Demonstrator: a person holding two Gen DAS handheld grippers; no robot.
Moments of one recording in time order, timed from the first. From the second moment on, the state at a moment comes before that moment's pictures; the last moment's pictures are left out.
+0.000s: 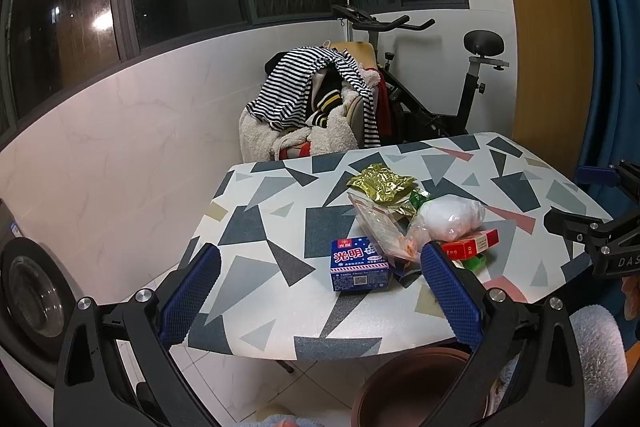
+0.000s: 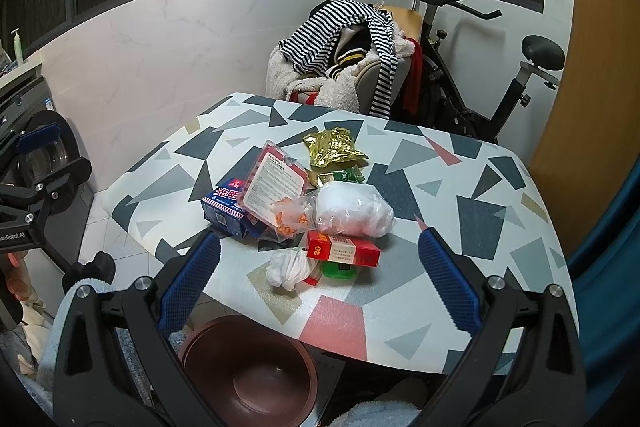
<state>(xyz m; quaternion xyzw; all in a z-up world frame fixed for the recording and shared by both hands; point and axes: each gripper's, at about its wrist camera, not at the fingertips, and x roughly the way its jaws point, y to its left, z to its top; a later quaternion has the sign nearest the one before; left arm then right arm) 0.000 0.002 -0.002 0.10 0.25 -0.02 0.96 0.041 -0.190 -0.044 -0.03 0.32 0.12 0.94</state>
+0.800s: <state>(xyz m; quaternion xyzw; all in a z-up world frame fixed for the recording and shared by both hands) -0.001 0.008 -0.007 0.10 0.25 -0.02 0.96 0.040 -0.190 -0.048 -0.04 0.32 0.12 0.94</state>
